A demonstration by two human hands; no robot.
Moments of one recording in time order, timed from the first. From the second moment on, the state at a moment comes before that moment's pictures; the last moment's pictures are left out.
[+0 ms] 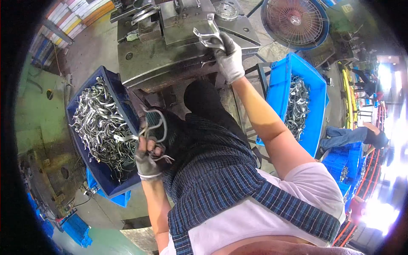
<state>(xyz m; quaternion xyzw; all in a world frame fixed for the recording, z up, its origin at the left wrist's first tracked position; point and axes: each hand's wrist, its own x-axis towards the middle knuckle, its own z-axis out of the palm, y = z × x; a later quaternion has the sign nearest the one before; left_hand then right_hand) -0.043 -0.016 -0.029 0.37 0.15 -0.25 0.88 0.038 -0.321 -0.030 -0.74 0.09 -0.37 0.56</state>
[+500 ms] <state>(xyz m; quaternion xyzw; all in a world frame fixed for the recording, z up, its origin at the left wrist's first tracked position) 0.003 -0.053 -0.022 0.07 0.02 -0.28 0.96 0.035 -0.332 -0.022 -0.79 0.12 -0.30 0.52</state>
